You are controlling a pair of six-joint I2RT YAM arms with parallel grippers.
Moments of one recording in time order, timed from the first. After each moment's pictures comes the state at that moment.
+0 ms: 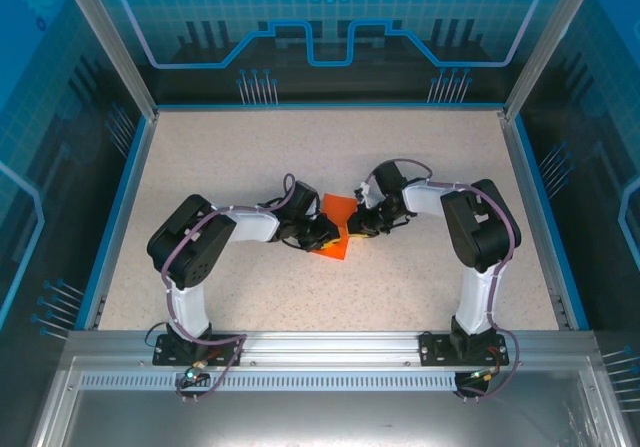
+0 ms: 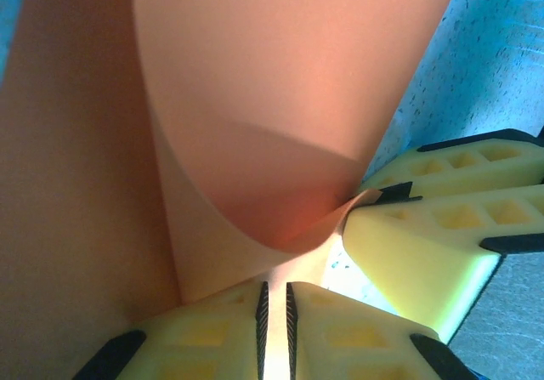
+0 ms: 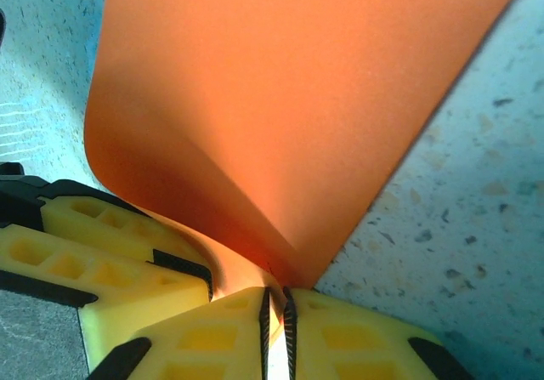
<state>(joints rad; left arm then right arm) -0.58 1.88 0.93 0.00 0.51 -1.08 0.38 1.94 1.09 -0.44 -0.68 0.34</state>
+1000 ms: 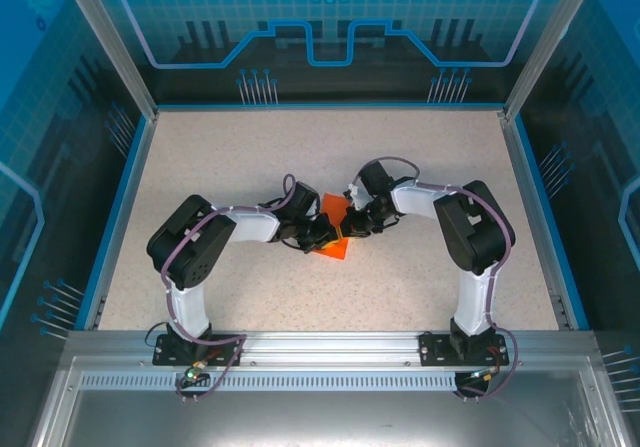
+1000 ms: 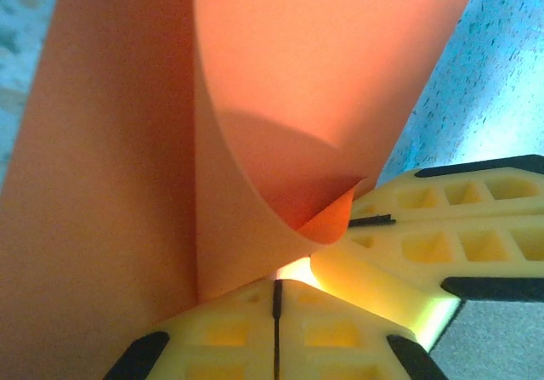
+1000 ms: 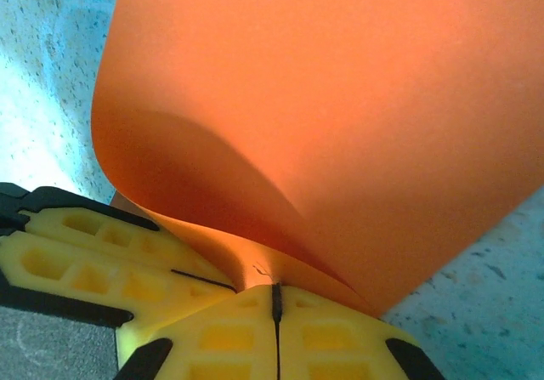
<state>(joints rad) -0.59 1.88 0.93 -0.02 0.49 -1.08 0.47 1.95 1.14 -0.48 -0.57 0.33</state>
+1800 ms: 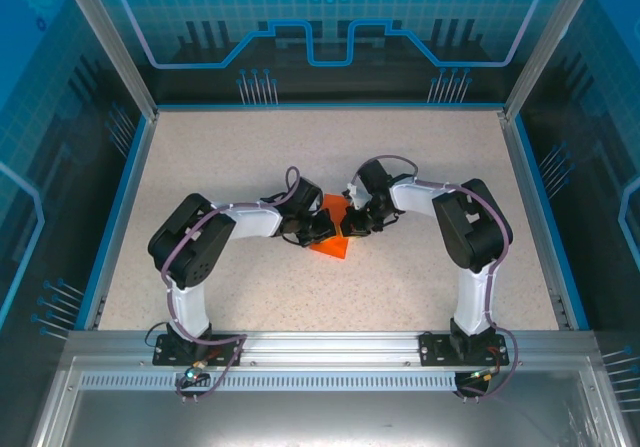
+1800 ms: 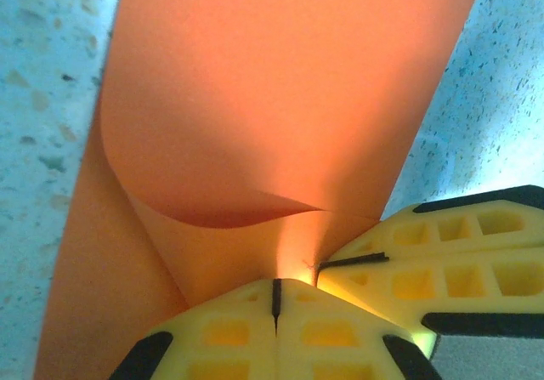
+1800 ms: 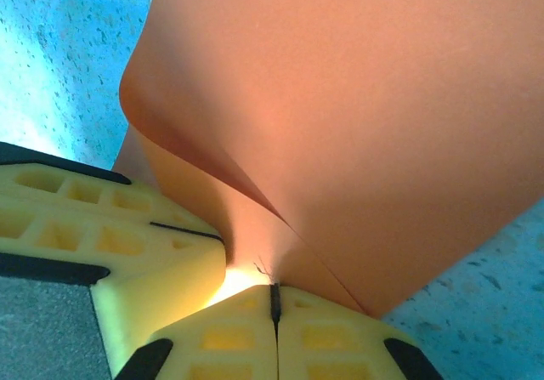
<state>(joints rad) -0.59 1.89 1.00 -0.11 0.38 -0.97 0.46 1.98 1.18 -0.54 -0.56 0.29</state>
